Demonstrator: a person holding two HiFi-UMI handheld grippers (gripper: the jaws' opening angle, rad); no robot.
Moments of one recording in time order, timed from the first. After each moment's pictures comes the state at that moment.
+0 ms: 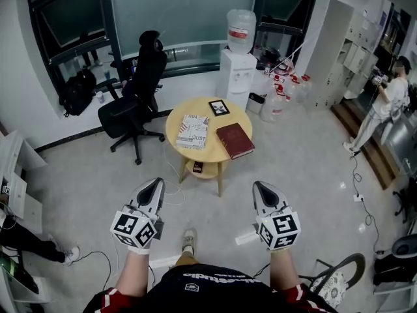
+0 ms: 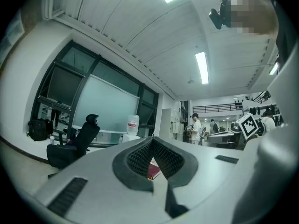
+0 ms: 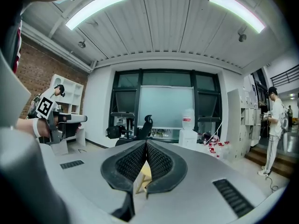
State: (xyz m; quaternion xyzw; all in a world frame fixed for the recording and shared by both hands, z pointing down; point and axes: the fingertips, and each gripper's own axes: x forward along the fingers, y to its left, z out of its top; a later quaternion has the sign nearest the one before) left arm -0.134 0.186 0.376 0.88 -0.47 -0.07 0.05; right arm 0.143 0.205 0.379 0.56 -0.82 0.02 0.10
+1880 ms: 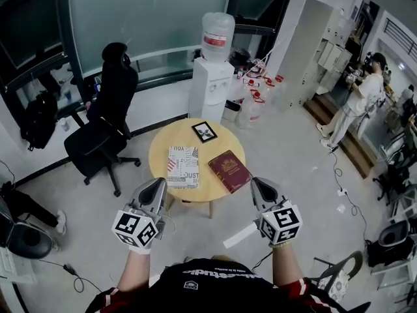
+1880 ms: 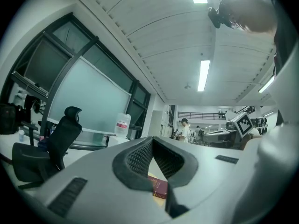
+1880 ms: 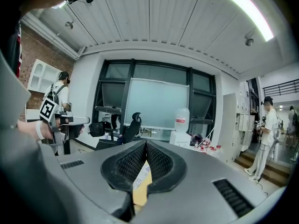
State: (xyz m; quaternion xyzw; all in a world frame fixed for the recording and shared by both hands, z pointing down) left arm -0.160 -0.105 0.378 0.93 -0.36 -0.09 0.08; right arm 0.094 -0.041 0.357 0.62 -0.77 0.01 0.13
